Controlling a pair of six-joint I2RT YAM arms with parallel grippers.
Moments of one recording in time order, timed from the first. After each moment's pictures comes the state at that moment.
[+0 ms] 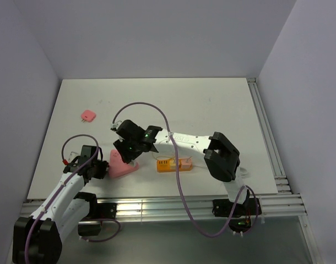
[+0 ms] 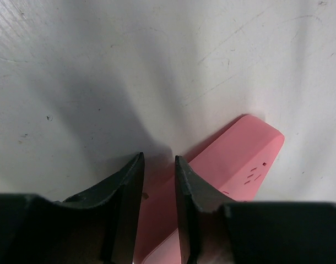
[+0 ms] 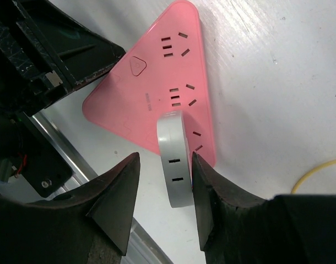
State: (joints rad) left arm -0.16 0.84 0.35 -0.60 -0.17 -1.39; right arm 1.10 2.01 1.65 -0.55 -0.07 0.37
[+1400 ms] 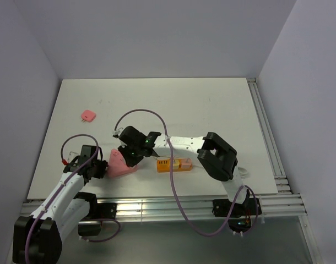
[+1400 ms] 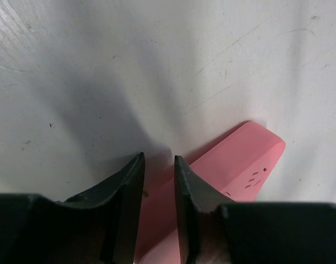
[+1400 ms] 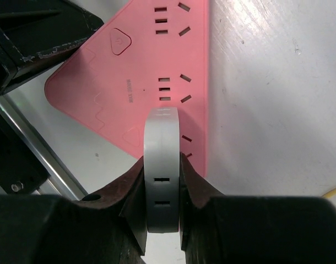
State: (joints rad) left arm -0.16 0.85 0.35 -0.59 -0.18 -1.39; right arm 1.10 2.05 1.53 -0.43 -0.12 0.34
